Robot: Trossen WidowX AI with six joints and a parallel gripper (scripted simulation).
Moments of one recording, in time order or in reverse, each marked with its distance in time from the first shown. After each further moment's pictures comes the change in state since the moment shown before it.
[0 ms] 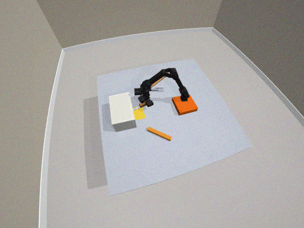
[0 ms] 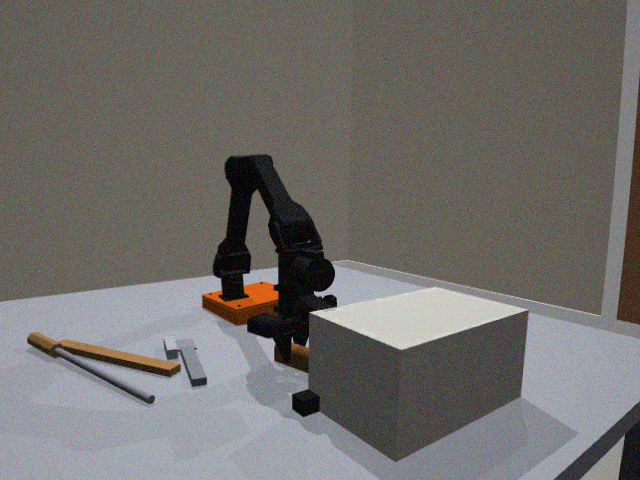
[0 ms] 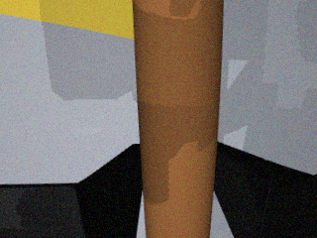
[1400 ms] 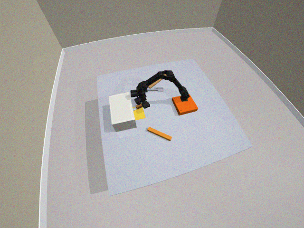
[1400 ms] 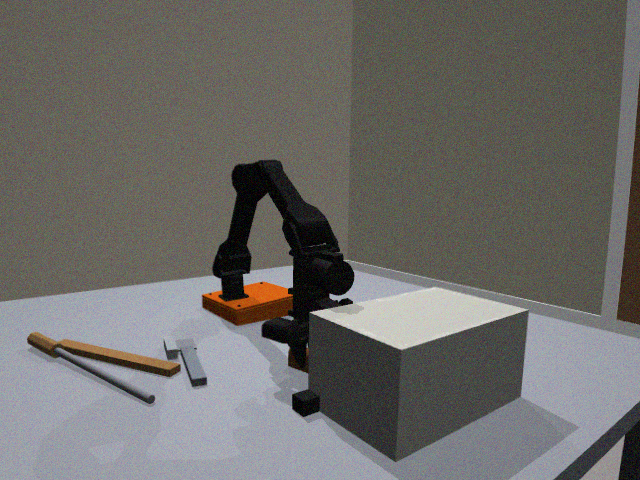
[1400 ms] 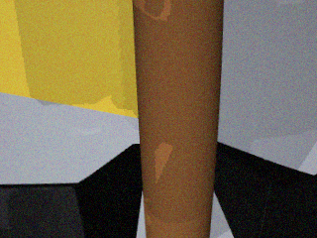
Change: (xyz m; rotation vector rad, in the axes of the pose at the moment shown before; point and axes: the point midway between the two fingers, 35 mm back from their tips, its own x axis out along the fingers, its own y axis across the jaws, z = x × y) arm 0.000 0.000 0.037 0.001 -0.003 0.000
